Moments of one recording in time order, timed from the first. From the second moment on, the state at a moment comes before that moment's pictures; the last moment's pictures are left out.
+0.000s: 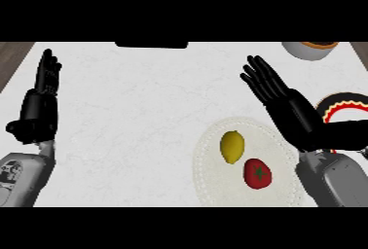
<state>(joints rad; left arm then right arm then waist) -0.30 0.42 -0.10 -1.42 0.09 0.39 -0.18 -0.36 -0.34 0.27 -1.65 -0.45 0.04 0.01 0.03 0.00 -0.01</state>
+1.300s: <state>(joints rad) -0.04 0.39 -0.13 -1.34 0.23 0.11 -0.16 0.12 -0.14 0.58 -1.71 0.71 -0.92 0.31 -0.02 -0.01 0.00</state>
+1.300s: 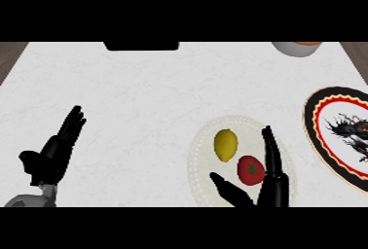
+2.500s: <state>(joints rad) -0.05 0.36 -0.11 -1.34 0.19 0.08 -0.15 0.17 -0.11 0.56 -2.06 1.05 -0.01 1.06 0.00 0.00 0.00</state>
